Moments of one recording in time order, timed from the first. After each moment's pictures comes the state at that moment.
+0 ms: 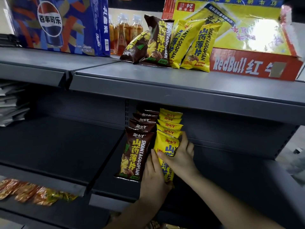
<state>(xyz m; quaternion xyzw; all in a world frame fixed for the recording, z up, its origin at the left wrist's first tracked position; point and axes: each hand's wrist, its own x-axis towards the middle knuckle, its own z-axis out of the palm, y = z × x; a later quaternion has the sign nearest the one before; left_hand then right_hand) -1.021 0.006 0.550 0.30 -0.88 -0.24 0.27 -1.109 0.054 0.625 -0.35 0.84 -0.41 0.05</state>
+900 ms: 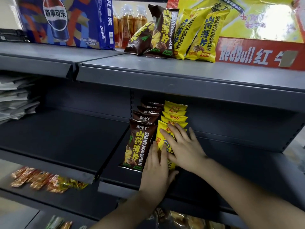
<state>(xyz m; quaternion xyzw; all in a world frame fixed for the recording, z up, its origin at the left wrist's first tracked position) -1.002 0.009 0.554 0.24 -0.91 -0.08 0.34 -1.128 0.060 0.626 -0.59 0.78 0.00 -0.22</state>
